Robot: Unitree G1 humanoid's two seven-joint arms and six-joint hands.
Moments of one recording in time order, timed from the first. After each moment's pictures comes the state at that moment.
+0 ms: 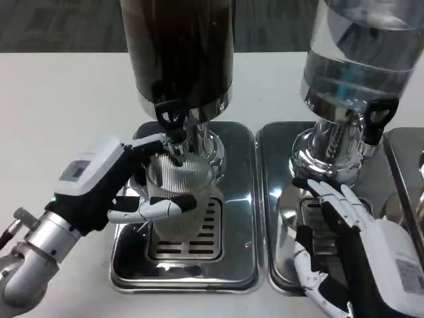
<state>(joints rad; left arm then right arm) -0.48 0.56 -0.31 1.11 0.64 -1.09 0.44 0.56 -0.16 0.27 -0.40 -0.83 -0.16 -0.30</state>
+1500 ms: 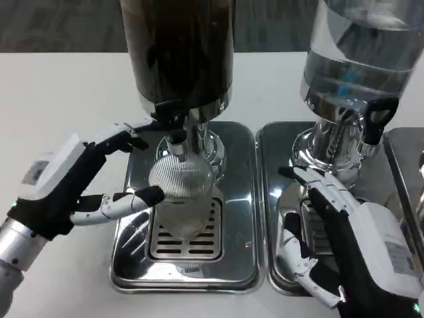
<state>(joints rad) -0.34 0.65 -0.19 0.95 0.47 -1.16 0.32 0.47 -0.17 0.26 -0.40 -0.78 -0.16 -0.23</state>
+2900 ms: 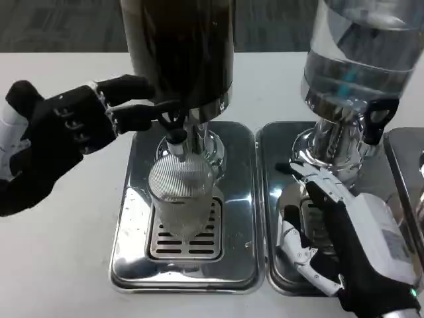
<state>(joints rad) -0.24 0.60 0.22 0.36 -0.68 -0.13 -1.09 0.40 -0.21 0.25 -0.33 -0.71 -0.16 -0.20</state>
